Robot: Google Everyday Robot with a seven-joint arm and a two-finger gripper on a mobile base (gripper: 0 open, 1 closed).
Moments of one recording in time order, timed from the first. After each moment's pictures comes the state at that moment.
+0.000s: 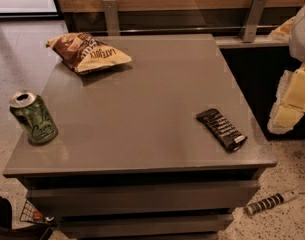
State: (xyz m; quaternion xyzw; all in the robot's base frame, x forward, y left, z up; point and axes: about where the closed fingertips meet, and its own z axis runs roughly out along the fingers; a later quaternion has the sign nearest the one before) arm 0.438 -0.214 0.986 -0.60 0.78 -0.05 0.17
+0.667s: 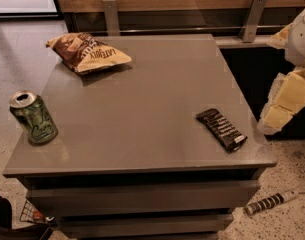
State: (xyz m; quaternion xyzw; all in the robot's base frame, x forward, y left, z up) arm 0.442 -0.208 0.977 -0.57 0.80 -0.02 0.19
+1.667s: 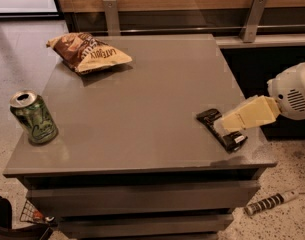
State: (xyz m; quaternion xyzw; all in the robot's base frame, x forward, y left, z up) arm 0.458 -0.196 0.909 -0.32 0.88 0.12 0.32
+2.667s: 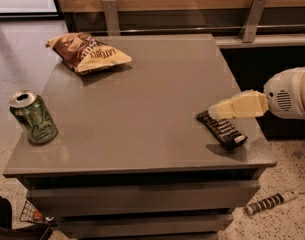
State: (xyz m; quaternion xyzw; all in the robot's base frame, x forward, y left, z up) arm 0.496 -0.206 0.899 -0.23 0.88 0.12 0.40
